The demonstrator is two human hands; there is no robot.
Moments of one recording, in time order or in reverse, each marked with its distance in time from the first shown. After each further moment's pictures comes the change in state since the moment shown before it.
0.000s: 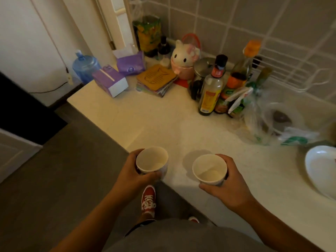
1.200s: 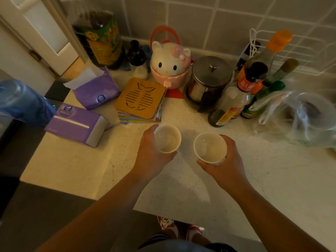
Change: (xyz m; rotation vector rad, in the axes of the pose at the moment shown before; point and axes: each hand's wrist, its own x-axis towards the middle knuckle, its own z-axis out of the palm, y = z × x) left_hand 0.280 0.001 -0.037 0.397 -0.168 0.300; right_hand 0.172 -0.042 0.110 -0.132 0.600 0.367
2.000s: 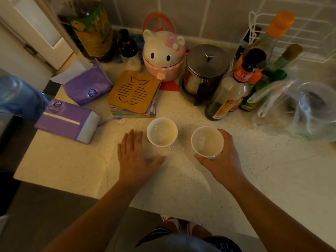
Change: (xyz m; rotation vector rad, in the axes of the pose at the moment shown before) left_hand -0.025 -0.038 -0.007 0.565 0.015 0.014; right_hand 0.011 0.023 0.004 0.027 -0.032 -0.004
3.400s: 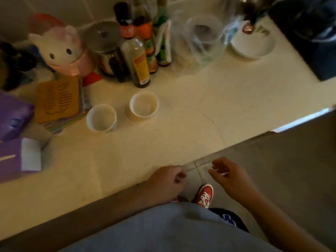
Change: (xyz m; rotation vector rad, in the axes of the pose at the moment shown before) left_hand -0.138 0.081 0.022 -0.118 -1.035 0.596; right_hand -0.248 0.062 -0.051 0.006 0.033 0.517
